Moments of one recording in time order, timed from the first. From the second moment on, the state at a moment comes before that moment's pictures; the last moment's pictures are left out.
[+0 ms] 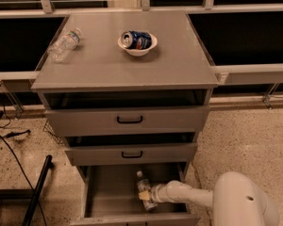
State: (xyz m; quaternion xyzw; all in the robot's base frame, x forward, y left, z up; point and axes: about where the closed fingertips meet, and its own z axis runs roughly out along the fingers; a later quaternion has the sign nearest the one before) arm 0.587 -0.043 0.130 -0.93 -0.14 -0.21 0.27
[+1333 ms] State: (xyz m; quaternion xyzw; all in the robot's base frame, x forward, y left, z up) arm 0.591 -0.038 0.124 -0.93 -0.16 -0.21 0.23
